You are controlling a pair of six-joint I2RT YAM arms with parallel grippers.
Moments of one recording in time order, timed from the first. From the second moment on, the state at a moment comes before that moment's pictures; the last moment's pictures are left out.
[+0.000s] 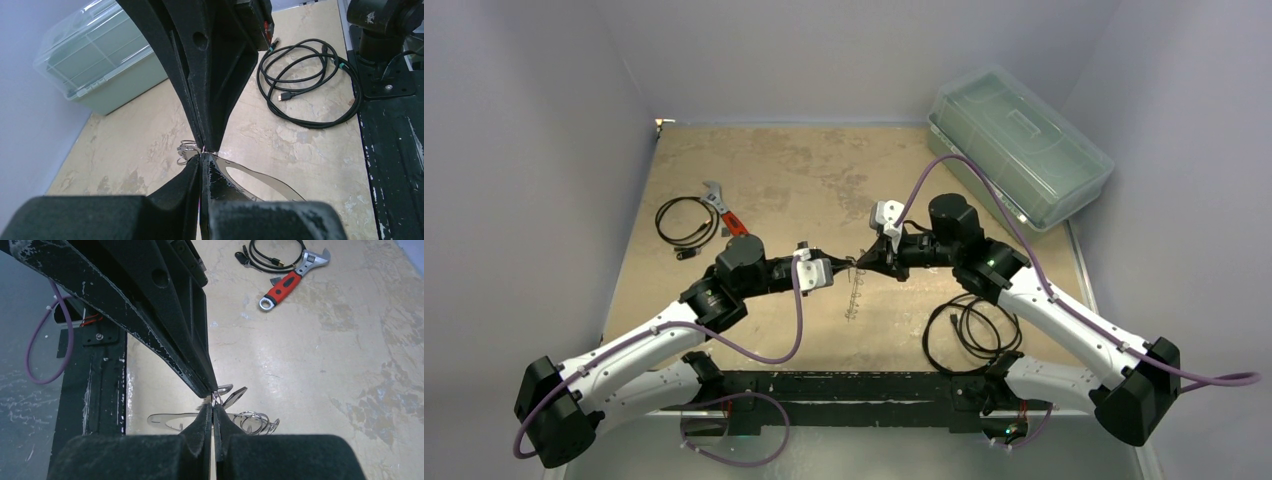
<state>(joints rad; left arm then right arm) -0.80 0.91 0.62 0.20 0.50 0.43 0.72 1.09 0.94 -0.25 -0.62 -0.27</state>
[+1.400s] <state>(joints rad) -0.80 0.93 0.62 0.19 0.52 0.43 0.72 1.03 0.95 -0.28 -0.56 -0.28</state>
